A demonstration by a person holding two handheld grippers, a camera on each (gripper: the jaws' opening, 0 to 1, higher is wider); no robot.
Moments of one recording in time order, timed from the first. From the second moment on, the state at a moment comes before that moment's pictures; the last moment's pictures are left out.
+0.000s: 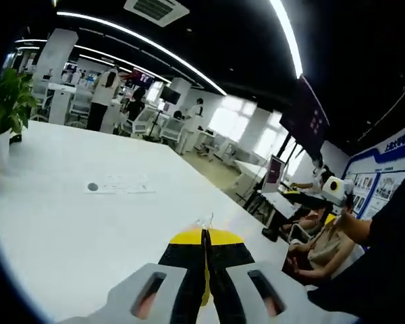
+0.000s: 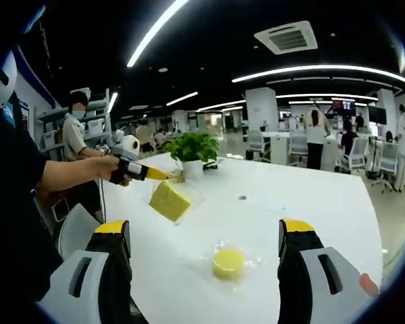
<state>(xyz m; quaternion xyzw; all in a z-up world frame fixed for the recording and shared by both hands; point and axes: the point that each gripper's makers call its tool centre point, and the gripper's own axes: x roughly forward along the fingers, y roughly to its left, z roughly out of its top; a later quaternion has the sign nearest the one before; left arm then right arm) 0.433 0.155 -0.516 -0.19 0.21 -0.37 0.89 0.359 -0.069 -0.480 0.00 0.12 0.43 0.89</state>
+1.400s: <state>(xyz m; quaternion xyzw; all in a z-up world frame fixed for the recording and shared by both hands) 0.482 0.201 -0.689 -0.20 0.35 -0.22 0.89 0.340 -0.080 -0.514 -0.03 0.18 0.41 0.89</state>
